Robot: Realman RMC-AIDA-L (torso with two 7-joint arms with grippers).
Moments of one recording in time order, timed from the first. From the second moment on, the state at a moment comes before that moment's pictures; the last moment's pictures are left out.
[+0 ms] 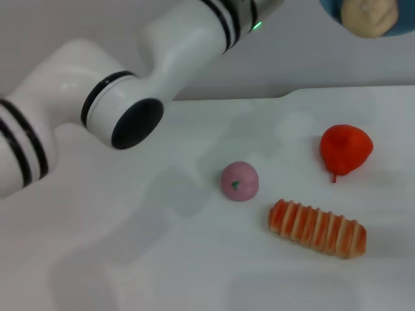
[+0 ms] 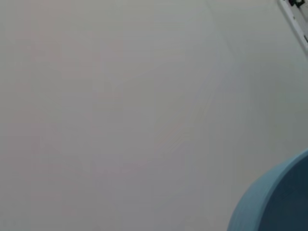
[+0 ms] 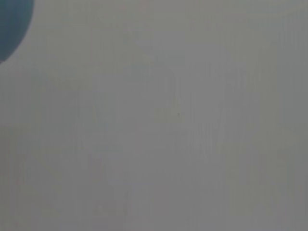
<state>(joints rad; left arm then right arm) -0.93 -2.08 -1.10 -0.86 2.62 0.34 0.30 0.31 2.07 -0.80 -0.26 -0.71 -1.09 0.44</state>
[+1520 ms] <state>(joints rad) -1.04 -2.08 -0.79 -0.74 2.10 0.69 0.59 0.33 2.07 -0.80 -0.25 -0.71 -1.09 0.44</state>
